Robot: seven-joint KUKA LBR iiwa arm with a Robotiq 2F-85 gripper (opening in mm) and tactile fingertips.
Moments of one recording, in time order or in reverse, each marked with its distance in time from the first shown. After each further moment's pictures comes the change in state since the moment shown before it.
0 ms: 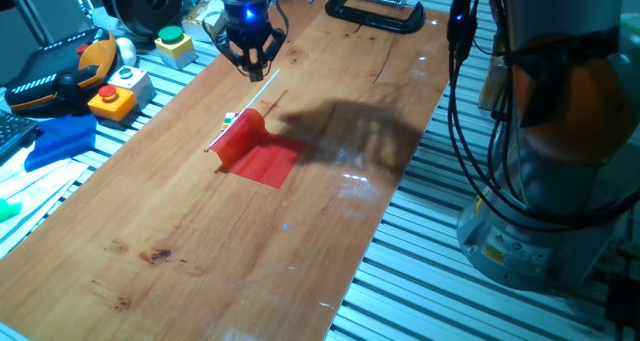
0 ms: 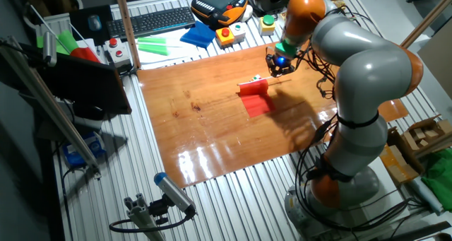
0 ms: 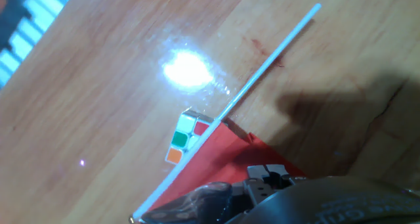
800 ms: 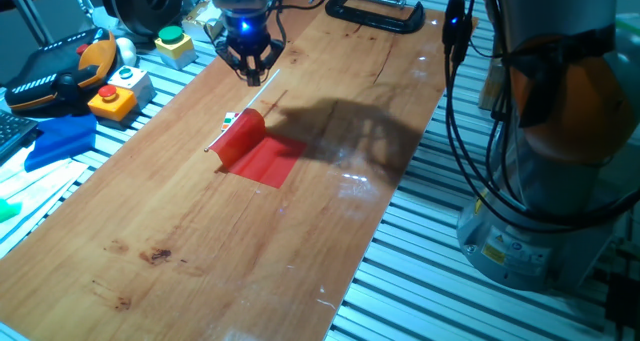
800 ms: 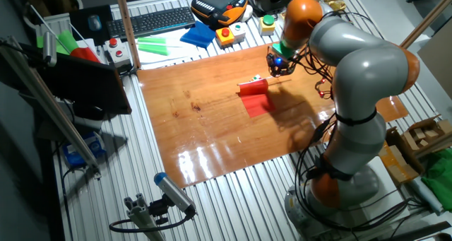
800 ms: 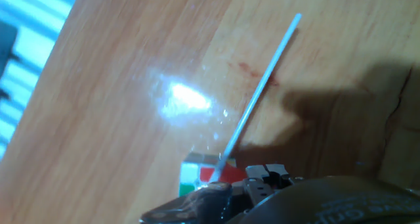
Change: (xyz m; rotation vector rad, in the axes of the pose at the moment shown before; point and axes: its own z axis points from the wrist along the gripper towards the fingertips) arm -0.027 0.005 0.031 -0.013 -0.056 0.213
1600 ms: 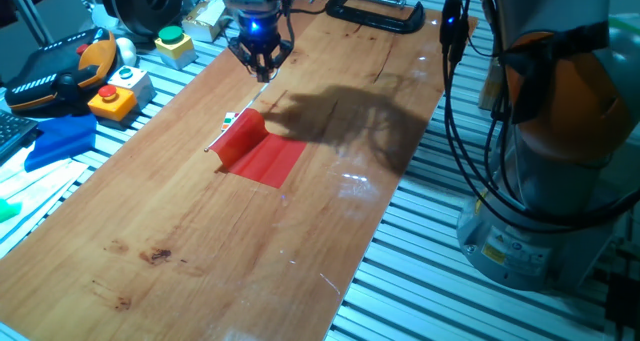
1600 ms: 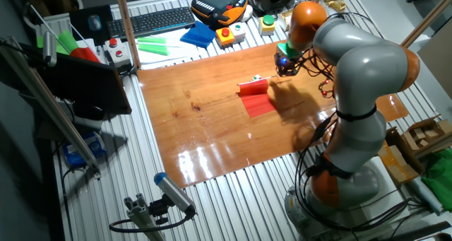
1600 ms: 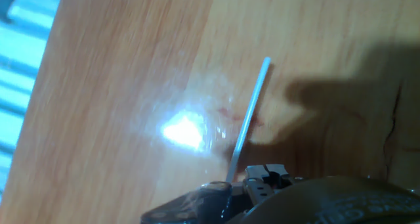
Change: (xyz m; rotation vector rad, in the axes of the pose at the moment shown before) arm -0.041 -0.018 0.022 -0.005 -0.046 0.158
